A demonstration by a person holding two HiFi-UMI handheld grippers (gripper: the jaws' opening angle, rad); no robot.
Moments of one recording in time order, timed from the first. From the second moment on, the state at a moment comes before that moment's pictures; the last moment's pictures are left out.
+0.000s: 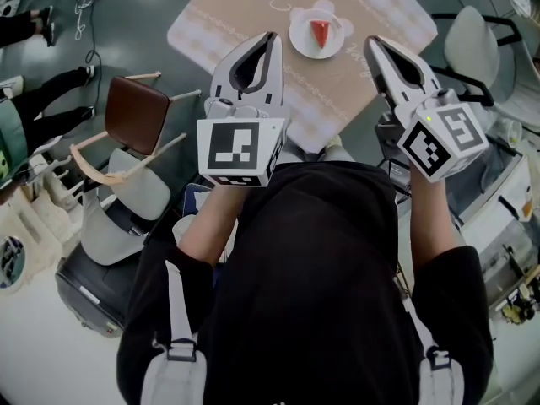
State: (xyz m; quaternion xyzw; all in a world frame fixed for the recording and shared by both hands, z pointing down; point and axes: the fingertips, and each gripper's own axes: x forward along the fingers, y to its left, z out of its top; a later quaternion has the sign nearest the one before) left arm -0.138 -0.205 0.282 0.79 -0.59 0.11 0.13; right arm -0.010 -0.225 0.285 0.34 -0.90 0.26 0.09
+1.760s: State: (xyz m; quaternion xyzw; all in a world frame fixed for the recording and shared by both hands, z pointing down) left arm -0.020 0.010 0.232 0.75 -0.65 0.11 0.09; right arm 0.112 -0.044 0.239 0.27 -0.94 0.21 0.05
